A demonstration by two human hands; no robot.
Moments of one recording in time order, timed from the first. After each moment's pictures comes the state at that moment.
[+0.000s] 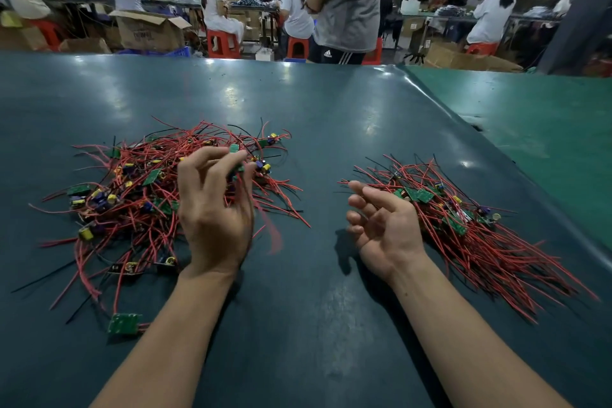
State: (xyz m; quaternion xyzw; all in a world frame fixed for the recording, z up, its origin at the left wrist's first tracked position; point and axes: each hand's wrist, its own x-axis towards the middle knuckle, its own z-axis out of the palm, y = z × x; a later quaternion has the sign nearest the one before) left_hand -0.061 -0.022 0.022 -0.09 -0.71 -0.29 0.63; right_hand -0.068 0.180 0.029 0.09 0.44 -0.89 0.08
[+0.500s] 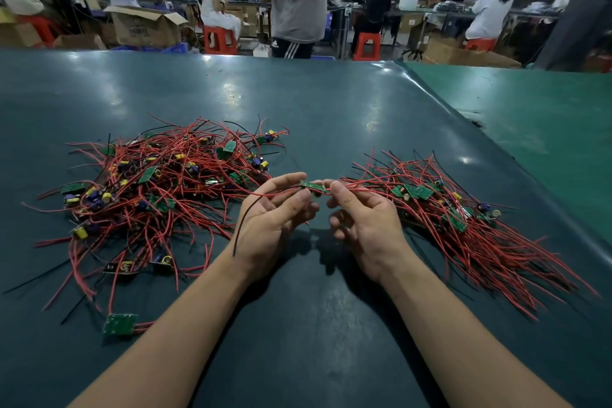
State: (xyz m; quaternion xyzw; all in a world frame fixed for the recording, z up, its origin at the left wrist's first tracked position) left_hand -0.055 0.021 0.021 -0.05 -0.51 -0.86 0.01; right_hand -0.066 0.161 0.021 0.01 0.55 -0.83 0.02
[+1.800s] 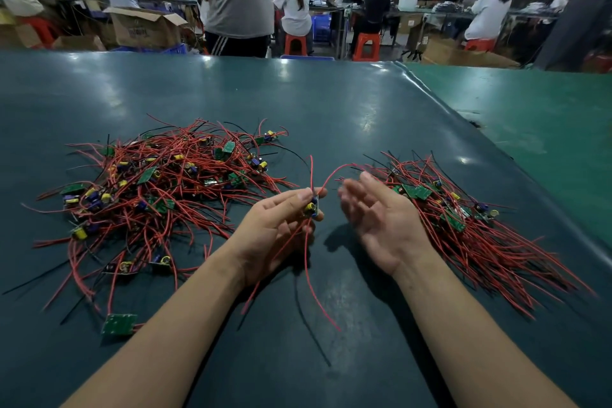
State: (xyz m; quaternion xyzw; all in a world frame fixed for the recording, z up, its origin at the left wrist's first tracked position) left_hand -0.053 0.018 0.023 -0.02 -0.52 -0.84 -0.12; right_hand -0.070 0.180 0.034 0.06 0.39 -0.92 0.06
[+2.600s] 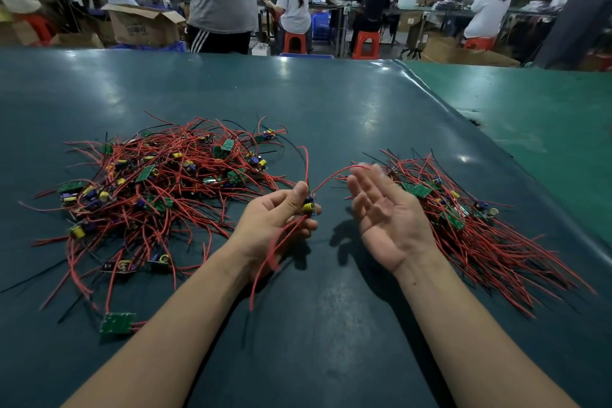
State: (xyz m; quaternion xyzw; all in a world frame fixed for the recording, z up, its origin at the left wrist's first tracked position) left_hand -0.056 0.024 0.023 0.02 -0.54 -0.84 -0.06; right_hand -0.071 0.187 0.036 0.04 0.34 -0.93 0.08
